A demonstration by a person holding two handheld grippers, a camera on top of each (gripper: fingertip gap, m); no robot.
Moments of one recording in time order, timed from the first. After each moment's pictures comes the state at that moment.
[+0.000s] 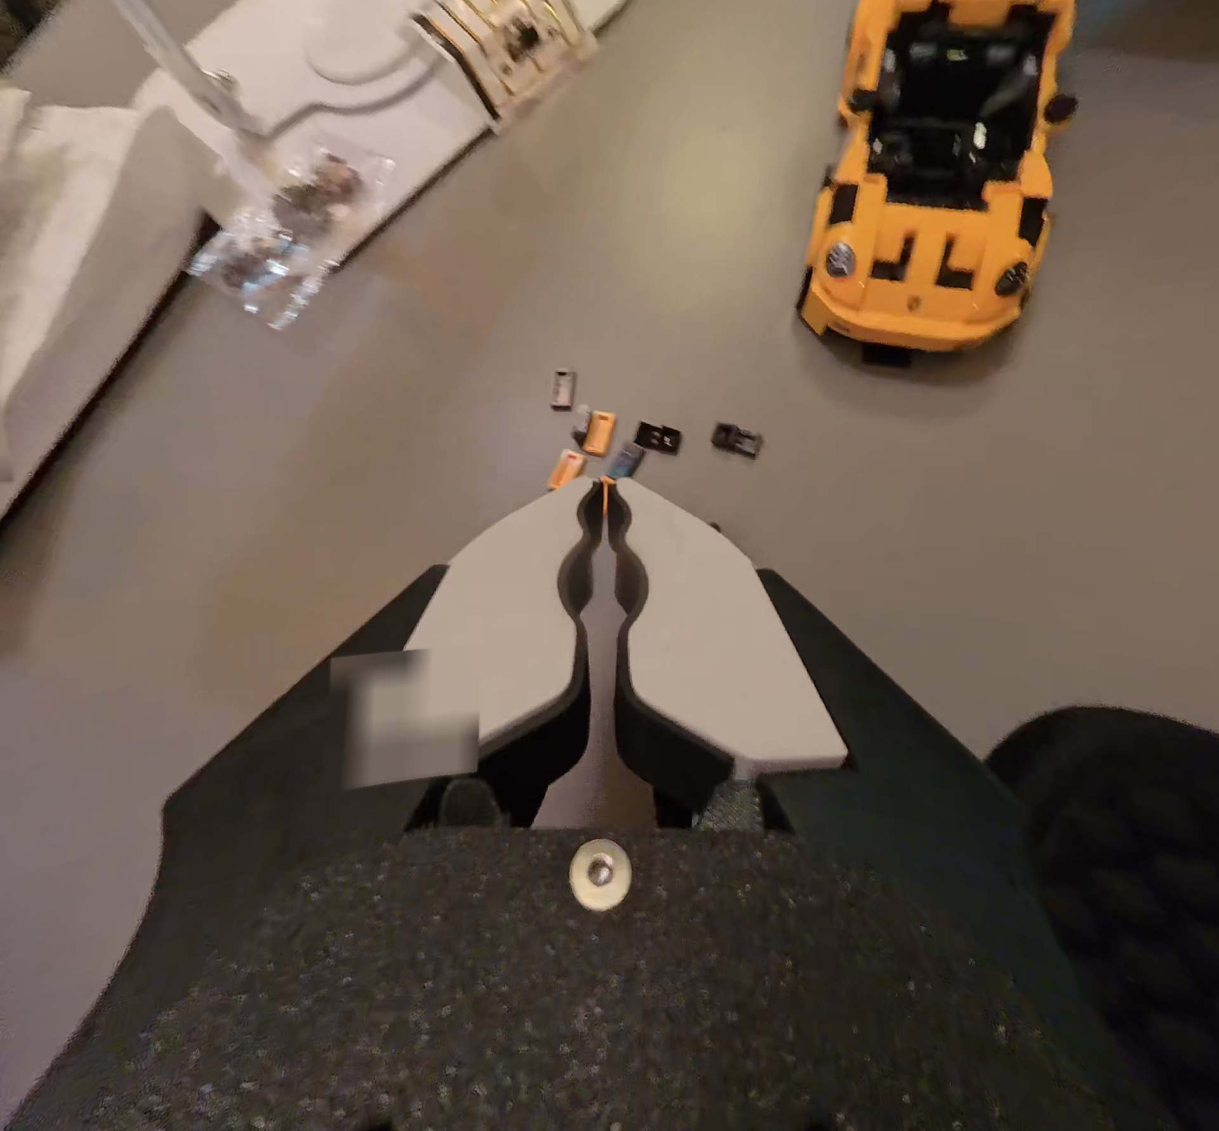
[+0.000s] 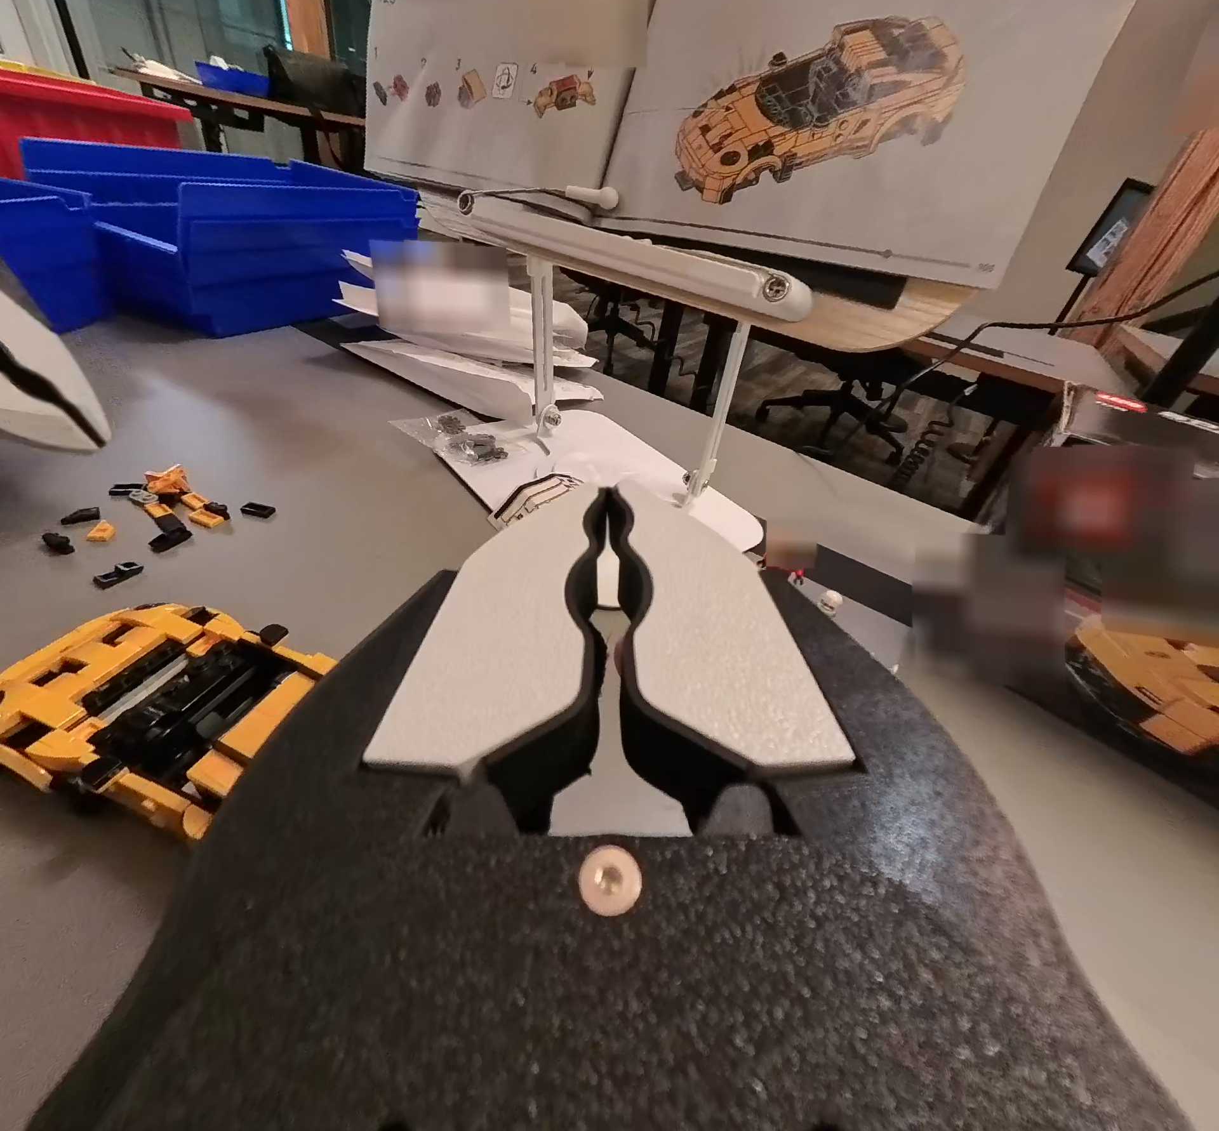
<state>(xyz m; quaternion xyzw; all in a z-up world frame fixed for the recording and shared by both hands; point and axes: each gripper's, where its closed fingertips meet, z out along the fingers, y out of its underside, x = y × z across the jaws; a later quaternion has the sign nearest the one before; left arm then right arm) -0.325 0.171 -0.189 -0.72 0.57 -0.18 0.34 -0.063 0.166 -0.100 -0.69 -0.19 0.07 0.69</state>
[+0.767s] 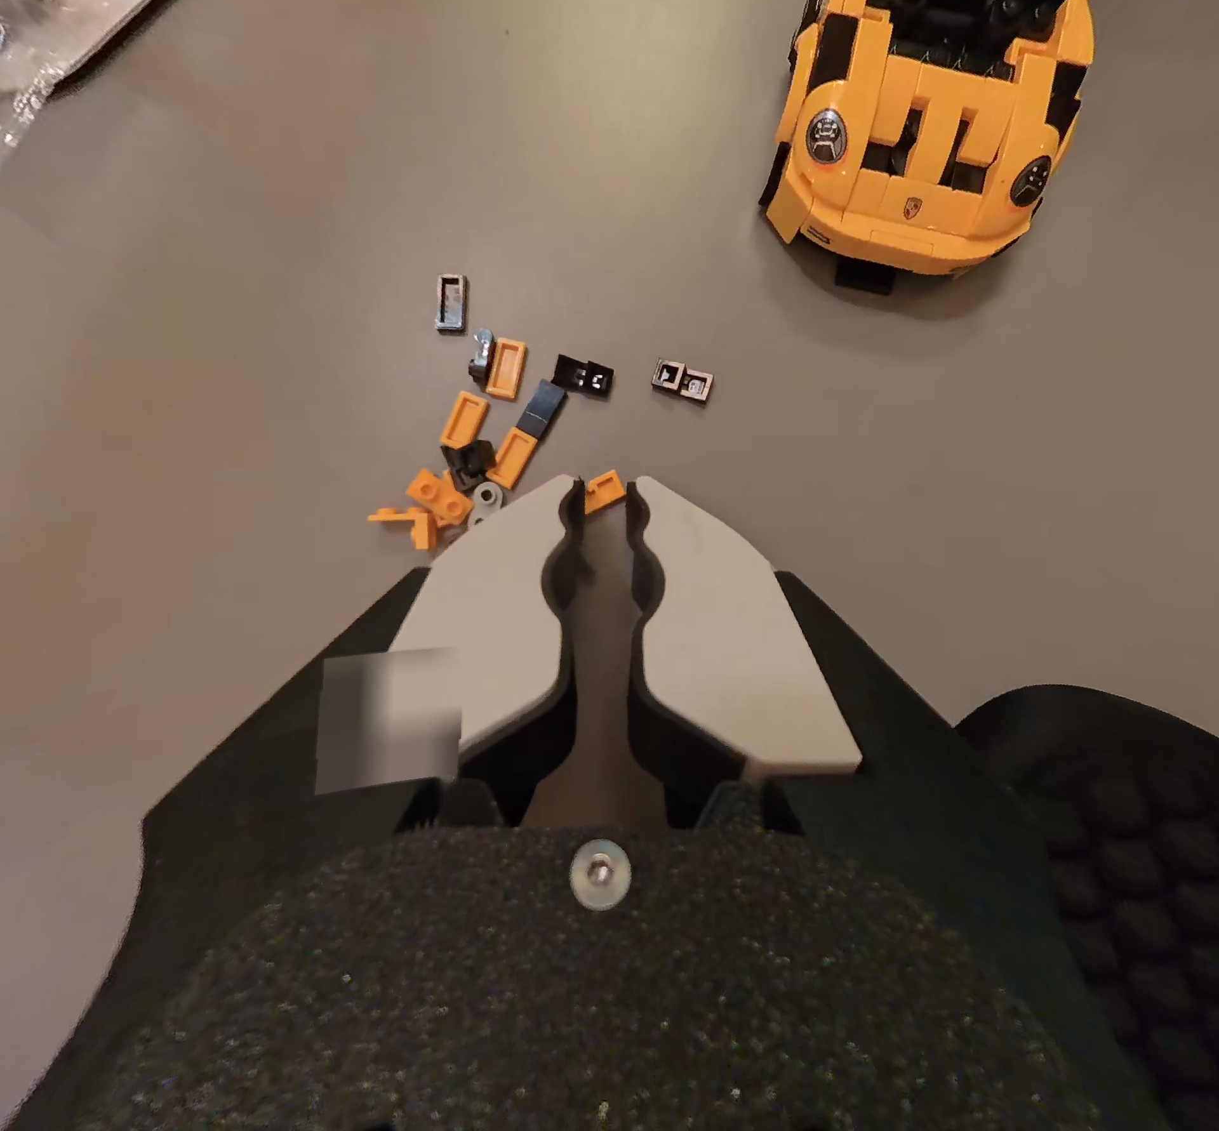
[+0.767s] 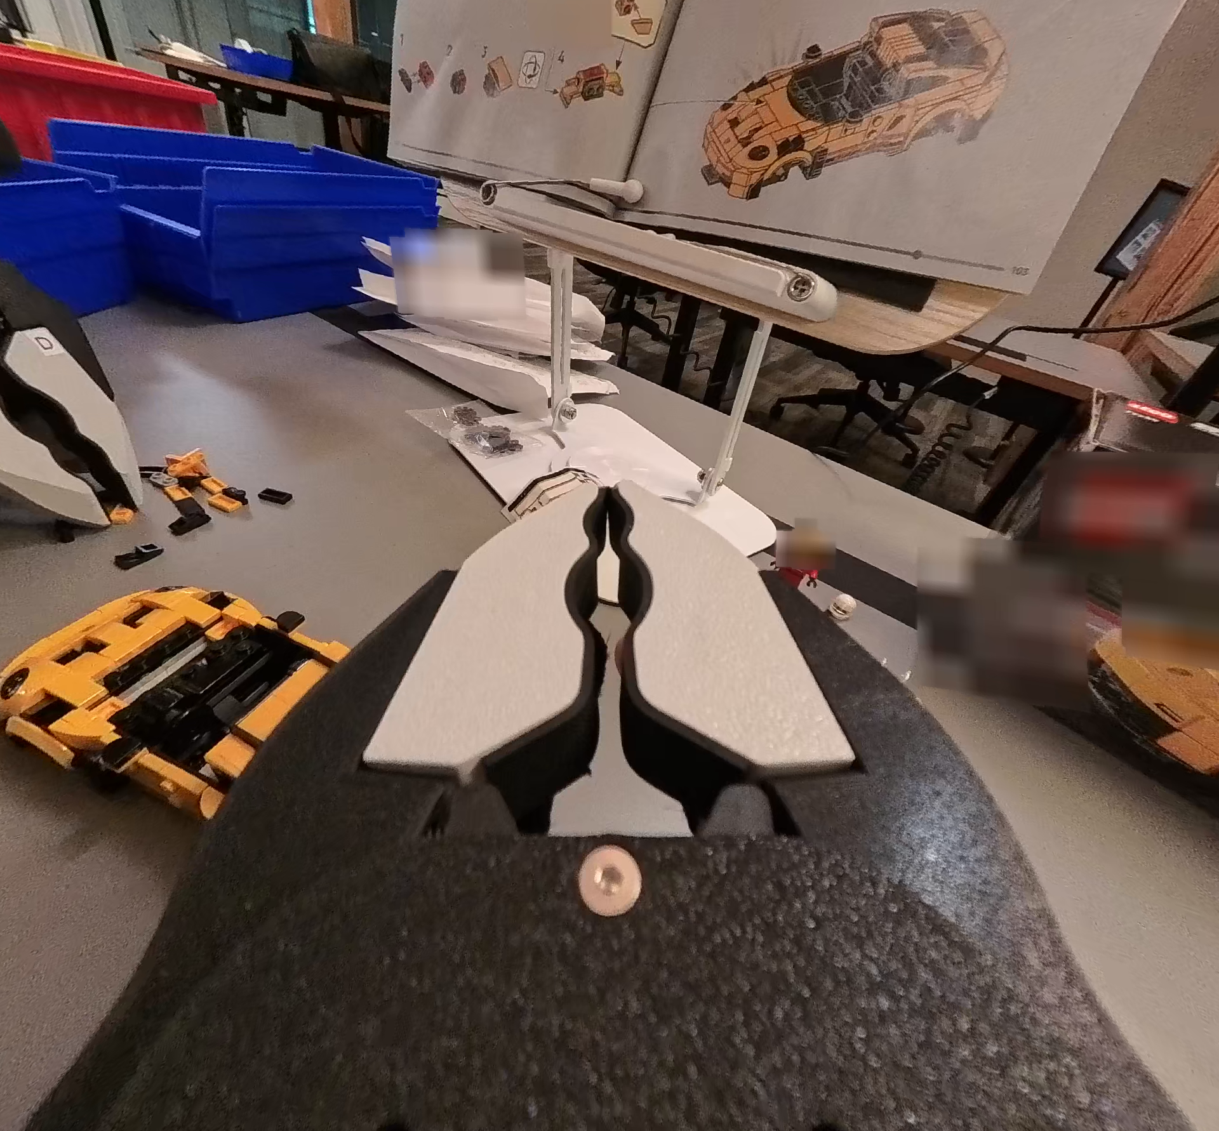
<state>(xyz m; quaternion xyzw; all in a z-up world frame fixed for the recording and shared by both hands) -0.320 0.152 -0.229 -0.76 0.58 -0.19 0.23 -0.068 0.165 -0.101 -0.69 -0.21 0.08 0.69</state>
